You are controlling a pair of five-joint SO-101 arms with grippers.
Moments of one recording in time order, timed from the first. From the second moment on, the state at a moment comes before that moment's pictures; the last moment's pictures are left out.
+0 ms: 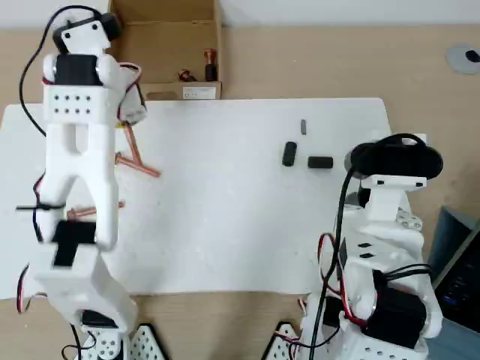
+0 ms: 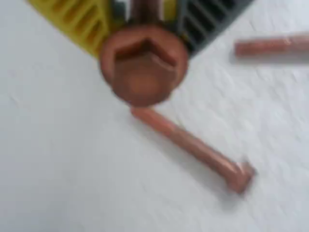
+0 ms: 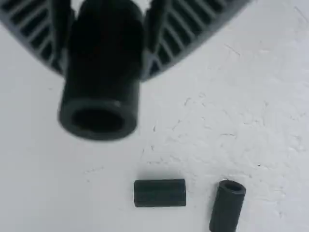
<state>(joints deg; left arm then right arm) 0.2 9.2 -31.3 99.6 9.2 12.3 -76.9 41.5 84.9 -1.3</state>
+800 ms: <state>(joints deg) 10.5 -51.2 41.6 75.4 10.4 7.0 -77.2 48.8 85.1 -1.3</state>
